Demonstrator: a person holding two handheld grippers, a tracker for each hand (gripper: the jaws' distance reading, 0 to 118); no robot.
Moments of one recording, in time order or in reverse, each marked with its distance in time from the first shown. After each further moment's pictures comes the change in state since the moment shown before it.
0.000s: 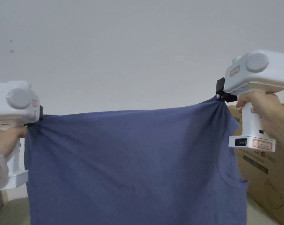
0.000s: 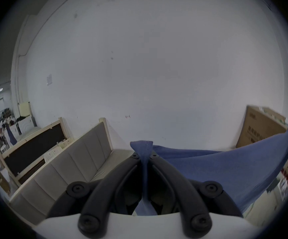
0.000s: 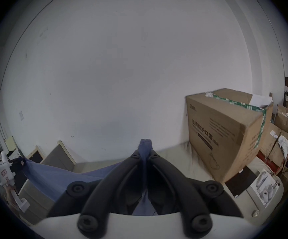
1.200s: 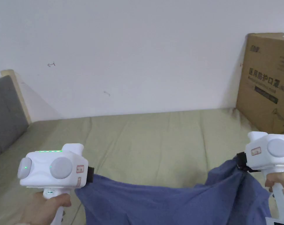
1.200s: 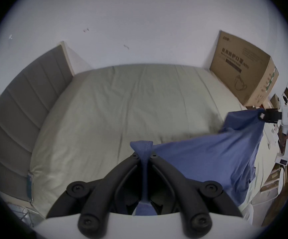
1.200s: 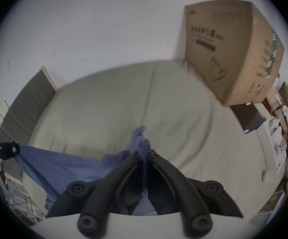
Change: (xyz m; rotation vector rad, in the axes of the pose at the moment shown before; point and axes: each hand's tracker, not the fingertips) left arm 0.027 -0.316 0.042 -0.544 -0.296 -0.093; right arm 0.103 -0.332 -0.001 -0.524 -0.055 0.101
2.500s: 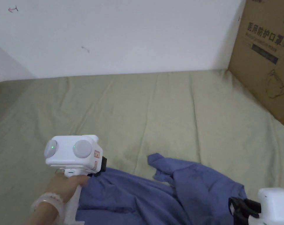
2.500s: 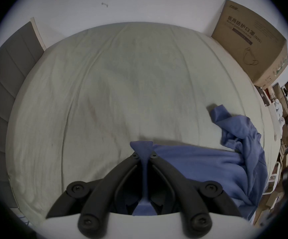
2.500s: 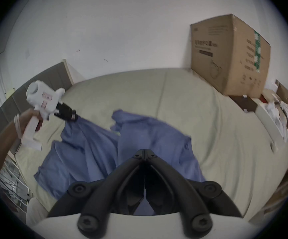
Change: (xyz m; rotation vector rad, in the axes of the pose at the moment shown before) left arm 0.060 -0.033 -0.176 -0.276 -0.094 -0.032; right arm -0.057 -0.190 0.038 0.165 0.071 0.096
